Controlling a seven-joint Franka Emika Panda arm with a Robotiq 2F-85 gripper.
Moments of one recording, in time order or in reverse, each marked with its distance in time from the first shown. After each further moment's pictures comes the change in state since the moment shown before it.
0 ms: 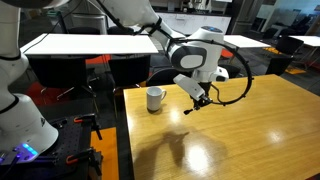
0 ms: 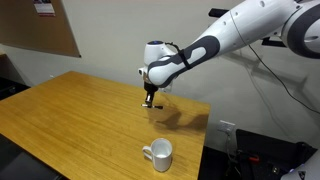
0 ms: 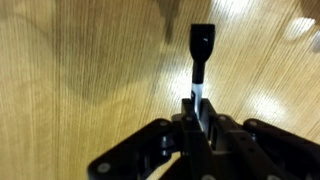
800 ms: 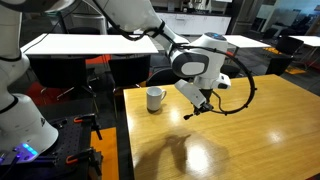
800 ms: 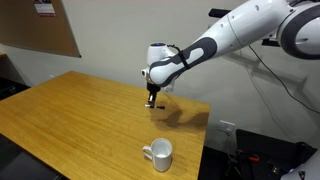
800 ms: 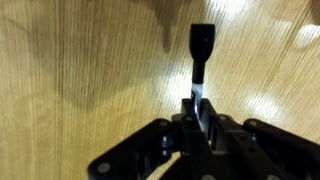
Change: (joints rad) arm -0.037 0.027 0.003 0.010 0.034 -0.006 -0.044
